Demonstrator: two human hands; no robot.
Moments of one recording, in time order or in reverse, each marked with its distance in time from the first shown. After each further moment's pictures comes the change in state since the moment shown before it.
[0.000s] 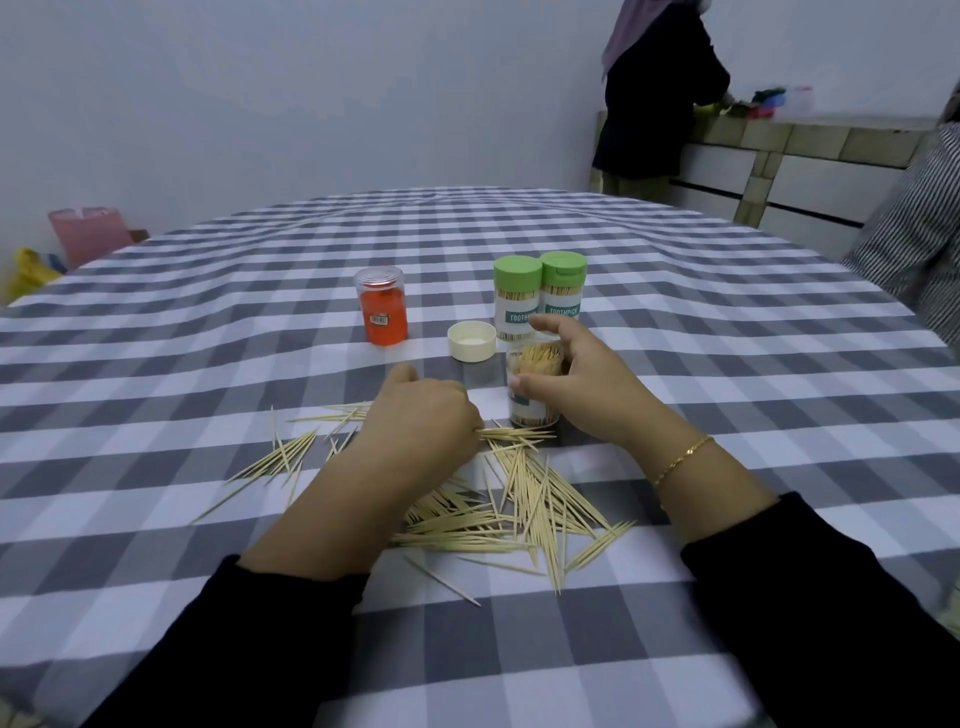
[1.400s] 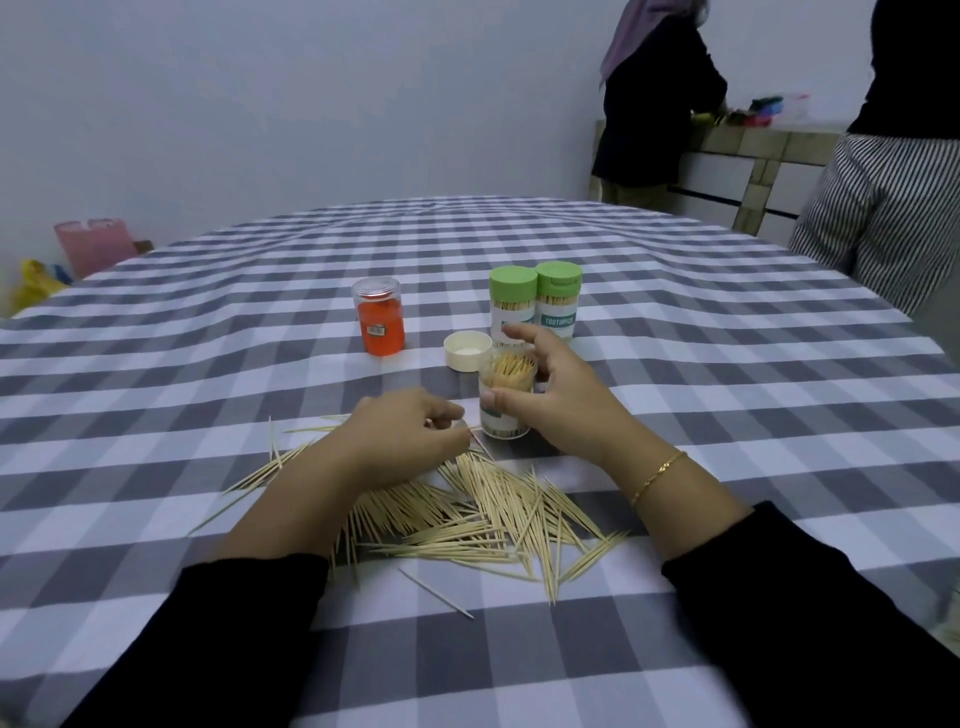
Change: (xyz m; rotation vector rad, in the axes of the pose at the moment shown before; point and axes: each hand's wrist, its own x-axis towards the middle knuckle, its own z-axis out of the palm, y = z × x) left_hand -0.009 -0.020 -0.002 -0.669 -0.136 -0.254; right_hand -0.005 -0.004 0.011 0.041 -0.027 -0.097
